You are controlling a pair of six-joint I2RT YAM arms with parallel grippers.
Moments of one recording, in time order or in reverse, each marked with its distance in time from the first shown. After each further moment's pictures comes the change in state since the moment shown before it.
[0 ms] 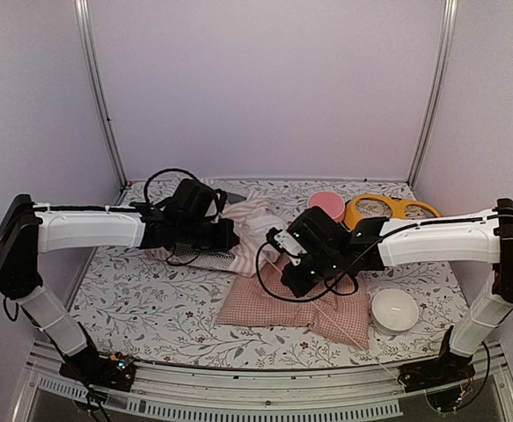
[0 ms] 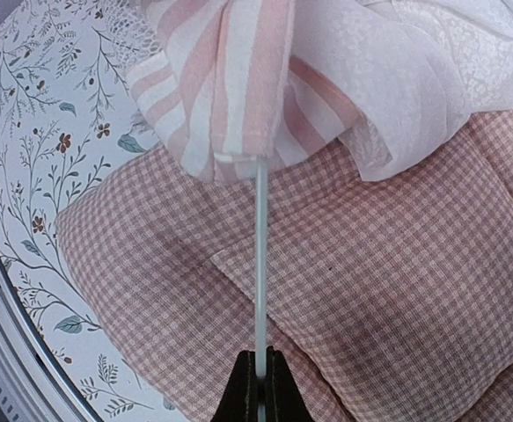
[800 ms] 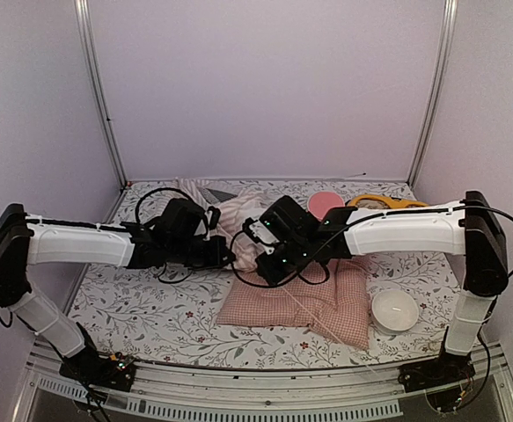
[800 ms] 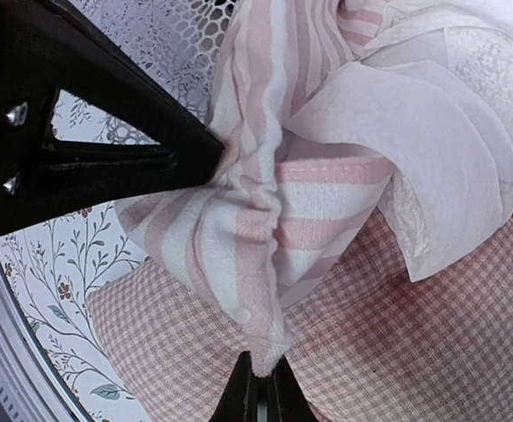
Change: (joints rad) left arm -0.030 -0.092 -0.190 0.124 0.065 -0.064; right arm 0.004 0.198 0.251 -0.029 -0.026 0.032
